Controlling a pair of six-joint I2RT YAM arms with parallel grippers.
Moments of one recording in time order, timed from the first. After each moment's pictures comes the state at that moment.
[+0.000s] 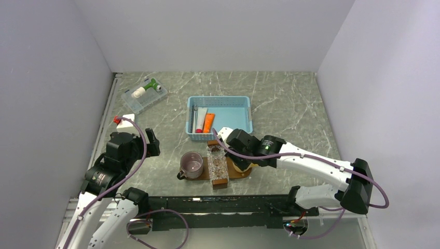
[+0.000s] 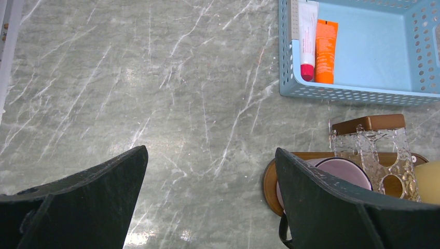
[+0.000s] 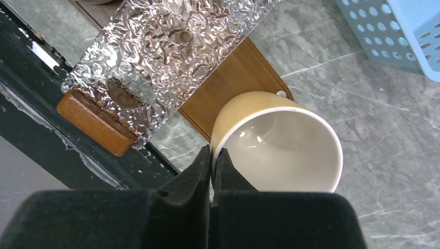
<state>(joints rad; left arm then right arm) -0.35 0.51 0.81 -0.83 -0.26 -0.36 1.06 1.23 1.00 -0.80 0.12 0.15</state>
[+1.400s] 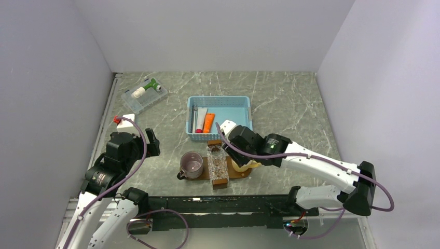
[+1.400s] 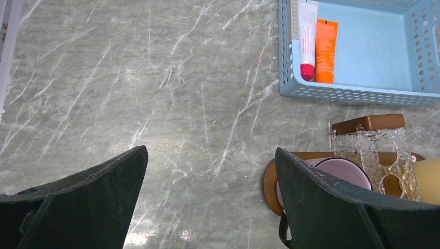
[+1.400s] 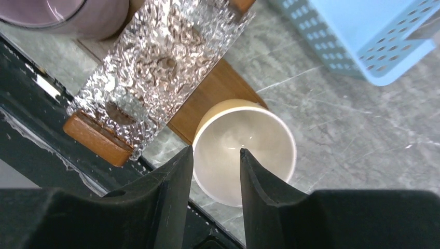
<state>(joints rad) -0.35 0.51 0.81 -0.83 -0.26 -0.36 1.06 1.20 1.03 -0.79 0.19 0.16</state>
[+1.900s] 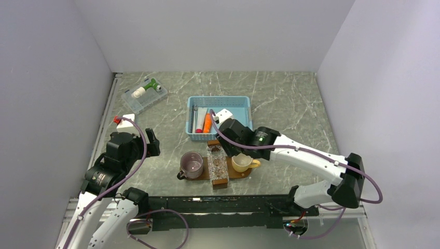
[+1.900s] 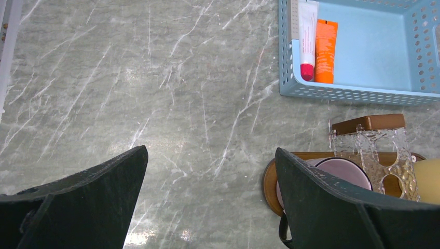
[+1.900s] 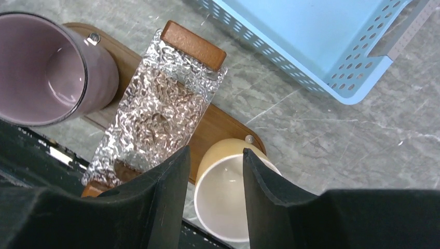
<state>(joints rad) -0.35 0.51 0.81 -0.83 -0.26 -0.36 1.06 1.31 1.18 -0.78 0.33 0.29</state>
